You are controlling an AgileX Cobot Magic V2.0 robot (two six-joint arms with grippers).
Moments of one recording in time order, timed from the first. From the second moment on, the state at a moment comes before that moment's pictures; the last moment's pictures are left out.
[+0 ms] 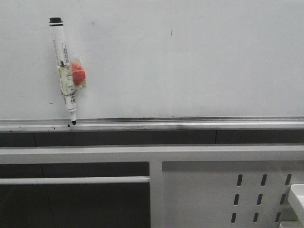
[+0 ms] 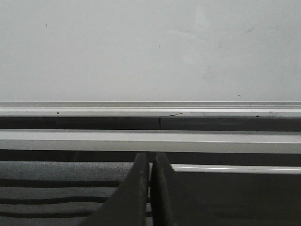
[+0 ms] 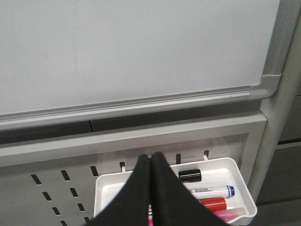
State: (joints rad) left arm 0.02 -0.01 0.01 0.01 0.34 0.00; right arm -0.16 -0.01 0.01 0.02 0.33 0.03
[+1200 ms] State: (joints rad) left arm 0.02 0.00 -0.07 -0.13 -0.03 -0.03; right arm -0.16 -0.01 -0.06 -0.03 -0.16 0.09
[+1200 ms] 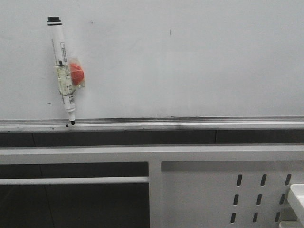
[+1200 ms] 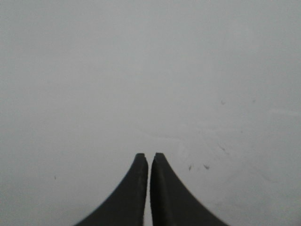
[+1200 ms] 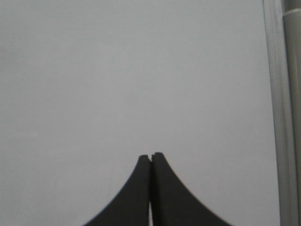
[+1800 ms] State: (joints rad) left arm 0.02 0.38 -0.38 -0.25 -0.01 -0.03; right arm -0.16 0.22 -0.54 0.09 0.46 0.12
